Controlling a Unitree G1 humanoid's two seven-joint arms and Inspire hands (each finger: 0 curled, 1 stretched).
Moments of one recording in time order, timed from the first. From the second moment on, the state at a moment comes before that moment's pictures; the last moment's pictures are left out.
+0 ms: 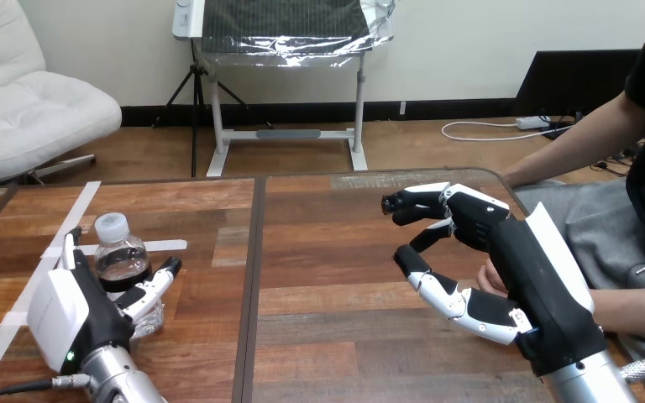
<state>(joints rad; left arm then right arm) -0.28 0.16 0.03 0.76 0.40 0.01 0.70 0.23 -0.25 0.03 -0.25 -0.13 -0.43 0.19</state>
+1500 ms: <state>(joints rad) -0.37 0.18 0.03 0.99 0.33 -0.14 0.74 0.23 -0.25 0.03 -0.25 -0.12 -0.44 0.19</state>
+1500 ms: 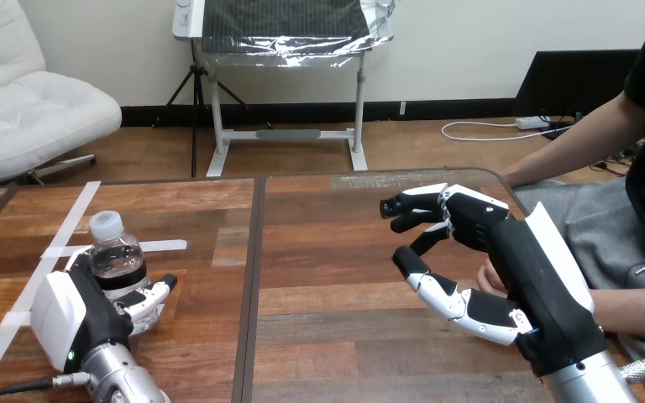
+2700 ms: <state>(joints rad) -0.38 0.18 0.03 1.05 0.30 -0.28 0.76 0.23 -0.25 0.03 -0.25 -0.13 -0.44 0.19</state>
